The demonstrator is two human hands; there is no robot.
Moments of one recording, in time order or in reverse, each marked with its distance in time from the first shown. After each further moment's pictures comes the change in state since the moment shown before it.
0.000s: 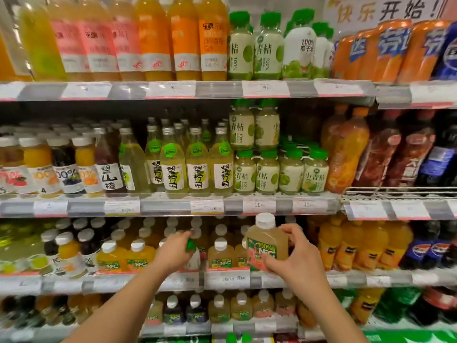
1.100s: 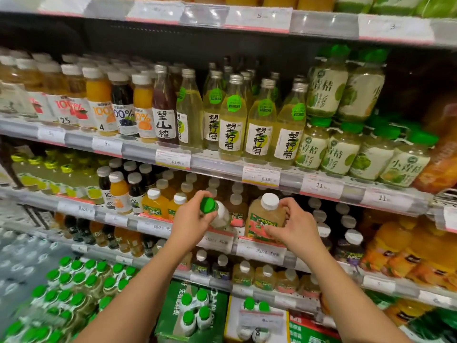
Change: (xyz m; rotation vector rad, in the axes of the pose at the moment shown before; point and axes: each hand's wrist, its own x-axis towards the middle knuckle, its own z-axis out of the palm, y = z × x) left_hand -0.067 -0.030 -0.016 -0.509 0.384 -0.135; right_hand 0.069 -0.002 0.108 -0.166 -0.312 -0.044
